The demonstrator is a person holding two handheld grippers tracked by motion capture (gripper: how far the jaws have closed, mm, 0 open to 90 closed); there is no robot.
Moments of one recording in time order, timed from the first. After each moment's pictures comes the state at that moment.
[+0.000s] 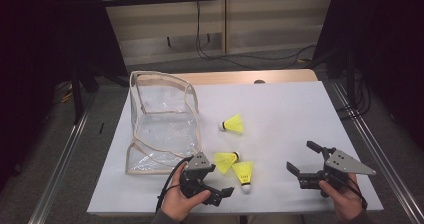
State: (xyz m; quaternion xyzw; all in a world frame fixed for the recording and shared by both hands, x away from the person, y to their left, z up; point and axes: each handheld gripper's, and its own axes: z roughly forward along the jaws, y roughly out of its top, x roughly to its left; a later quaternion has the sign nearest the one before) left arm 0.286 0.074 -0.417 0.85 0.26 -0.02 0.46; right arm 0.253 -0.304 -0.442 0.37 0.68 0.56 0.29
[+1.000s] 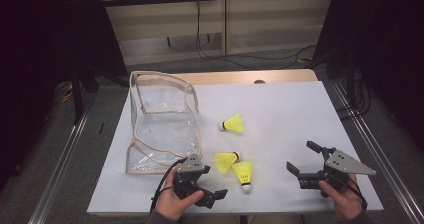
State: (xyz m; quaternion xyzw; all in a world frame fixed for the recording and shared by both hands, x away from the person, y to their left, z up) left arm 0.286 0.092 -0.422 0.85 0.26 -0.02 0.46; right arm 0.253 -0.304 -0.442 0.37 0.68 0.56 0.29
